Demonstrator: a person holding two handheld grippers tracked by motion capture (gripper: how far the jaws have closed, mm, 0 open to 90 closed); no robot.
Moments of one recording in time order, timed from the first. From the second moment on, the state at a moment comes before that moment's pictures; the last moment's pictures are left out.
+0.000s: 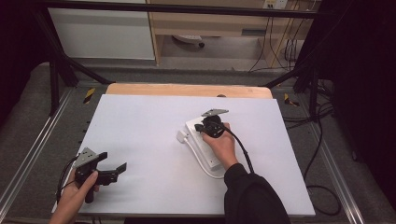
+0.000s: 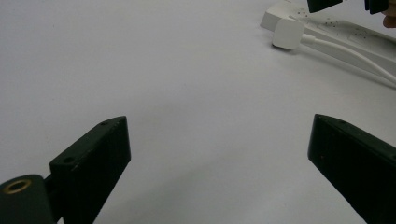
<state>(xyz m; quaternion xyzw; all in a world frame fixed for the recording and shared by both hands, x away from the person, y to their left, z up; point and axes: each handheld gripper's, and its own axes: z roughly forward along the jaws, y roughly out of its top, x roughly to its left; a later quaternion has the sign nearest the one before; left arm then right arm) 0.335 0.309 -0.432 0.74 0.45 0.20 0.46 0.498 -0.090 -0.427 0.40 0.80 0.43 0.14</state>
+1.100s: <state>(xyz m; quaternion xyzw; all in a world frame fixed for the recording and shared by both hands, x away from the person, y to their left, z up) 0.336 0.309 -0.433 0.74 0.46 0.20 0.46 0.499 -0.097 -0.400 0.44 0.77 0.43 0.17</state>
